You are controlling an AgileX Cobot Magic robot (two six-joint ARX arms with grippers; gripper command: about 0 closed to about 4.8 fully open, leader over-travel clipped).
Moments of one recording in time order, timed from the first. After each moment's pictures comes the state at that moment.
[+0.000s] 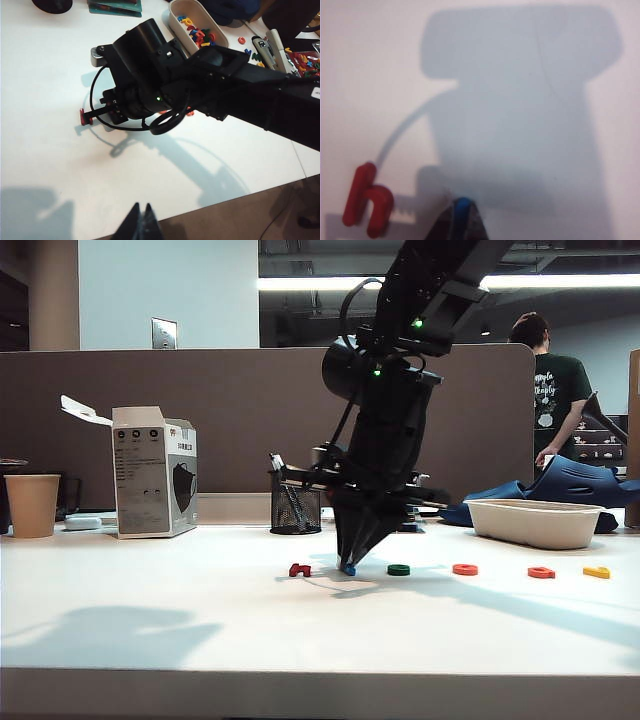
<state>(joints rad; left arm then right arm) -1.09 1.21 1.54 -1.01 -0.40 -0.75 0.57 2.13 1.59 -0.62 -0.05 0.31</state>
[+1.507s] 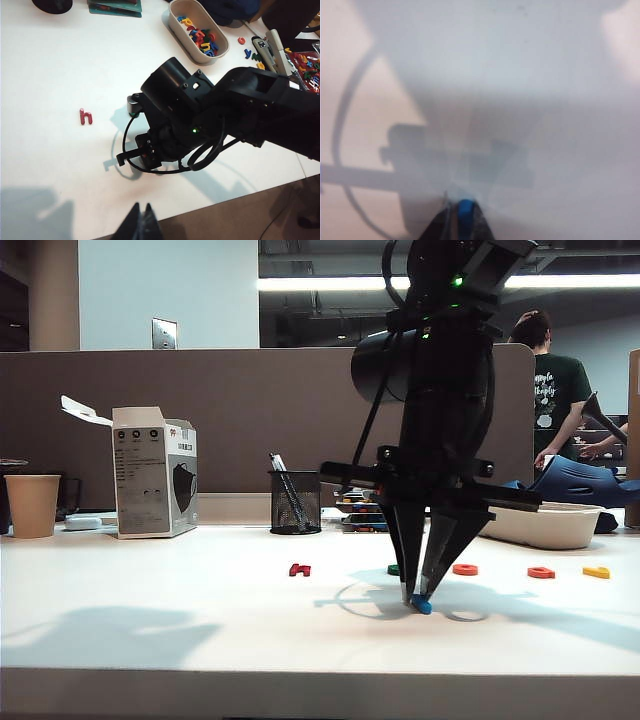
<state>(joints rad) -1.09 1.21 1.54 -1.01 -0.40 -0.75 0.58 1.96 1.39 -0.89 -0.12 0.47</state>
